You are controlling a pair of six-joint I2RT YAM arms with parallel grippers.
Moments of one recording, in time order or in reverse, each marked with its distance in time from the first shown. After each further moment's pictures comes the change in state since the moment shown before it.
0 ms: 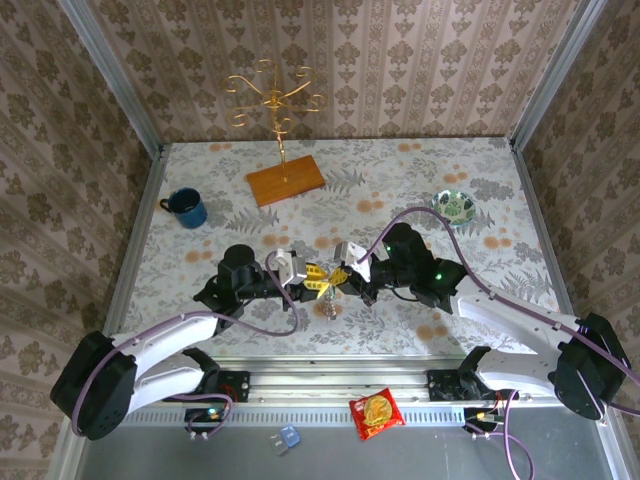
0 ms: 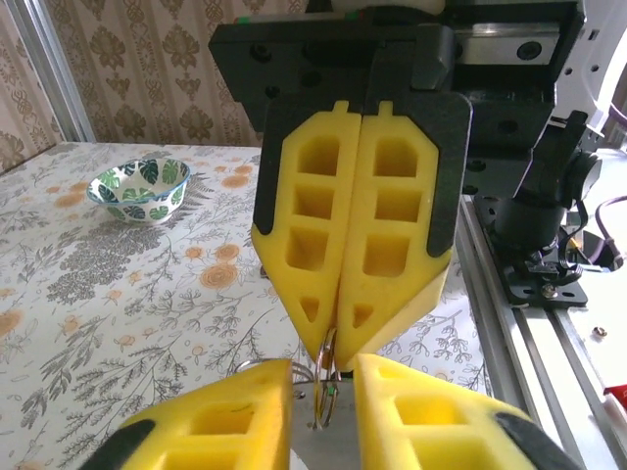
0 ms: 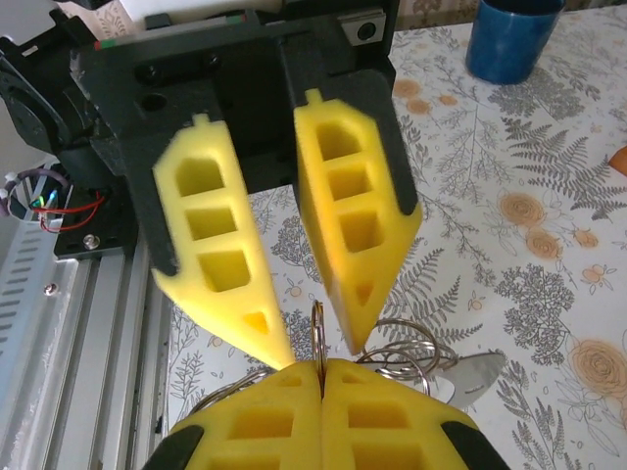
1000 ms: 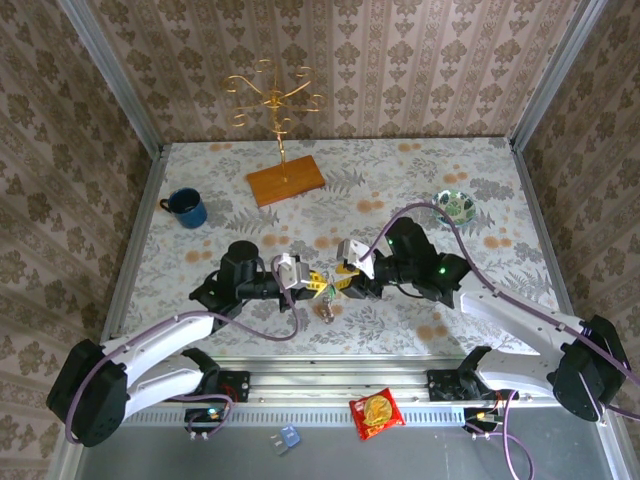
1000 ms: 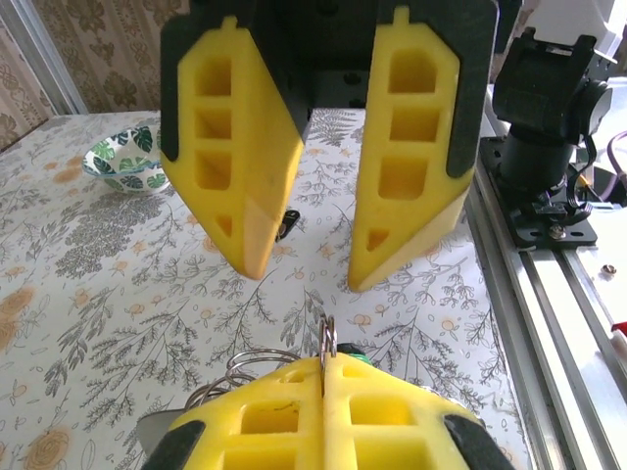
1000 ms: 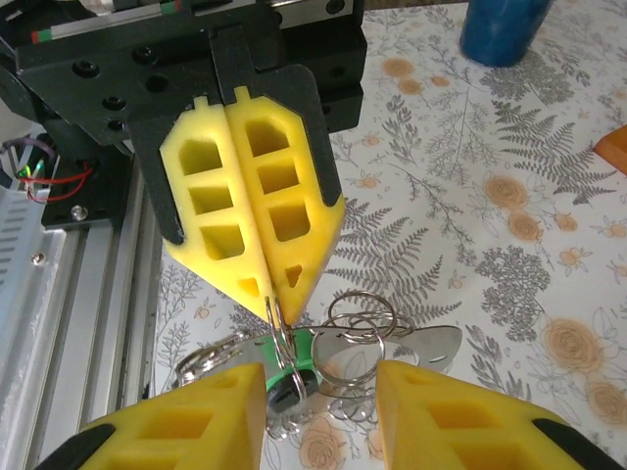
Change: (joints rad) left arm -0.004 -0.041 0.057 -0.231 -0.023 0.163; right arm -0.035 -0.002 0.036 -0.087 -0.010 -0.061
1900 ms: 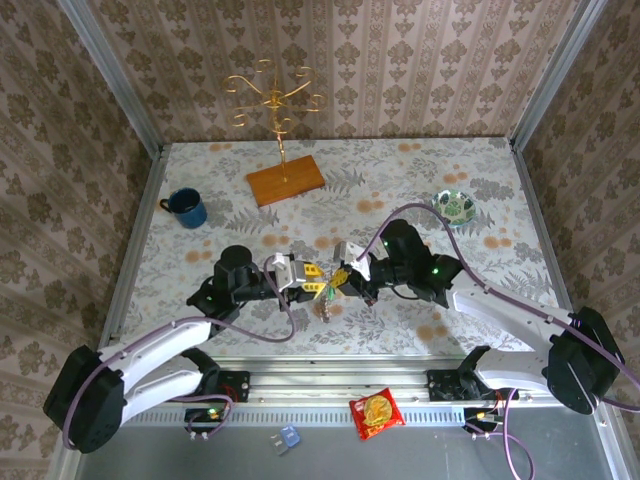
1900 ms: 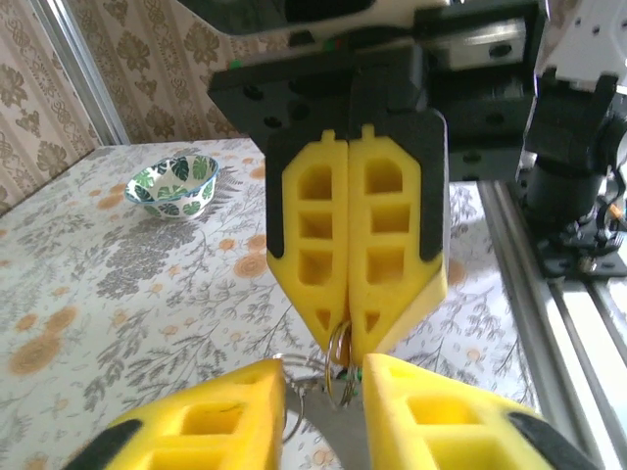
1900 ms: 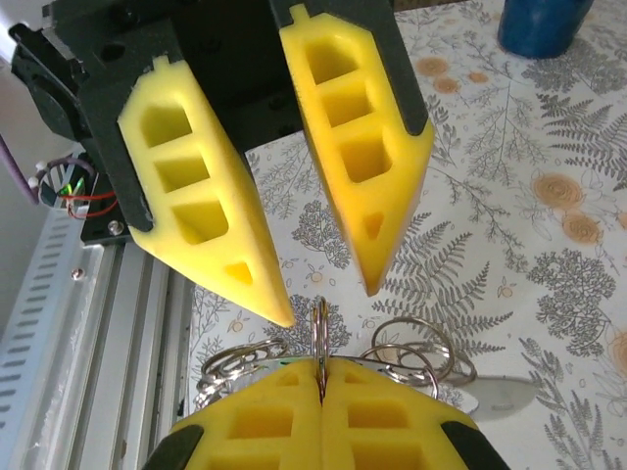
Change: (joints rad) left arm 0.000 -0.050 -0.031 0.068 -0.047 -0.033; right arm 0.001 0.047 -0.003 0.033 -0.068 0.037
